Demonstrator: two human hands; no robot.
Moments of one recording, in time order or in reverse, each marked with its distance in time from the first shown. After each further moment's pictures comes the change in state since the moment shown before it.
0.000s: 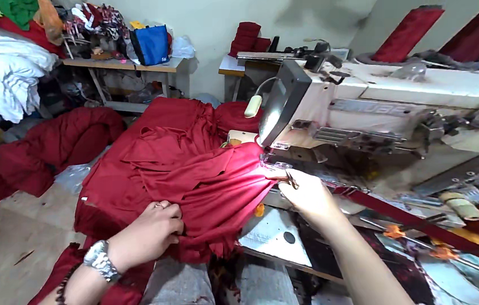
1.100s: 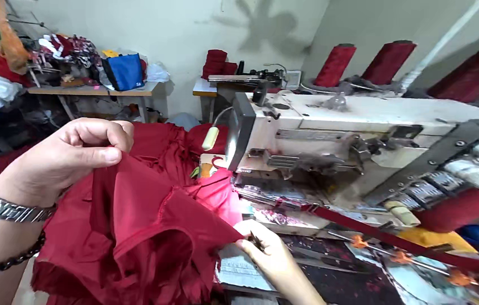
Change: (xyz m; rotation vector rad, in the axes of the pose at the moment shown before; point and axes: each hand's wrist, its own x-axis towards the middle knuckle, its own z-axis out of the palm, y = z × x) left_hand 0.079 -0.017 -0.201 -0.825 0.273 0.532; right_hand -0.046 0.043 0.040 0.513 -0.042 -0.218
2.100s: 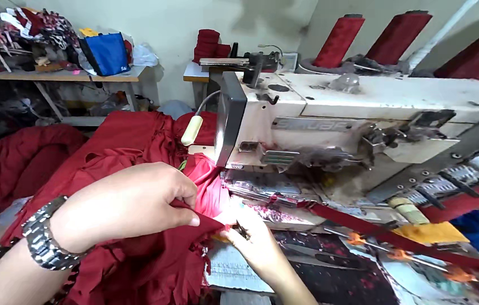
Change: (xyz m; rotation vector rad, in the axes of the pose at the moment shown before) left_hand 0.047 -0.032 0.098 0.749 -0.377 -0.366; right_hand 0.024 0.009 0.005 0.026 0.041 -0.046
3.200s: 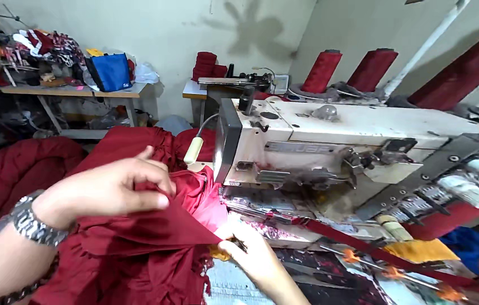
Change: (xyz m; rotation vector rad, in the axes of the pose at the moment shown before) left_hand -0.018 -0.056 -0.023 -0.185 0.162 0.179; right_hand 0.011 -0.004 -0.008 -0.105 -0.099 -0.008
